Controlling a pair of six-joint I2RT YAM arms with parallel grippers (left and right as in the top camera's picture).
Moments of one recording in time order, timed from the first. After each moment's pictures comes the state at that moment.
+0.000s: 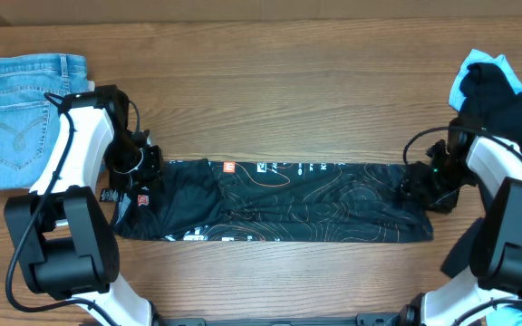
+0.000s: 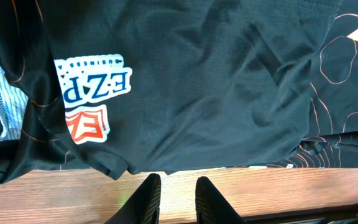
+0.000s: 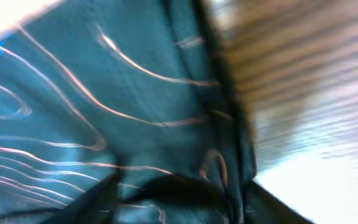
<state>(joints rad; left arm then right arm) 0.12 1.87 1.39 -1.33 0.22 -0.10 -0.28 1.83 1.07 -0.93 -0.22 0.13</state>
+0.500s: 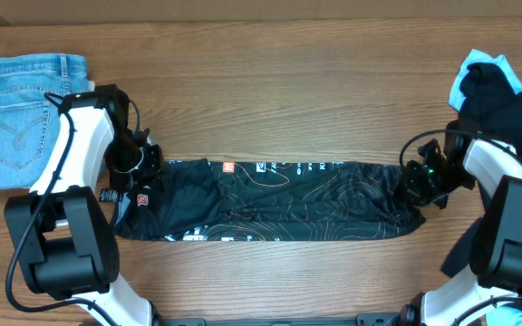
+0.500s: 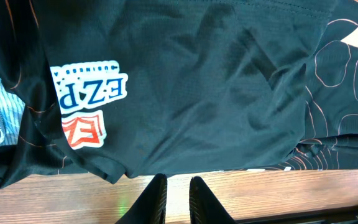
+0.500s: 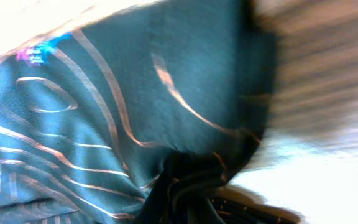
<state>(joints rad) 0.12 1.87 1.39 -1.32 0.23 -0.10 -0.27 1.85 1.07 -0.92 -0.29 0.14</state>
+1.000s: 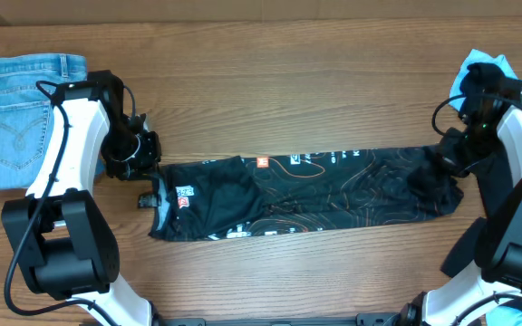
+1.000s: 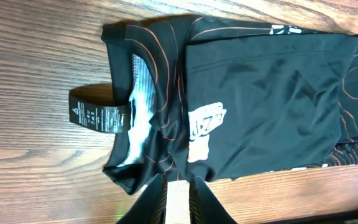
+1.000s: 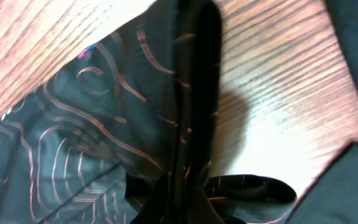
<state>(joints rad) 0.12 1.87 1.48 -1.34 0.24 -0.10 -0.32 1.88 1.43 -1.19 -0.08 0.23</state>
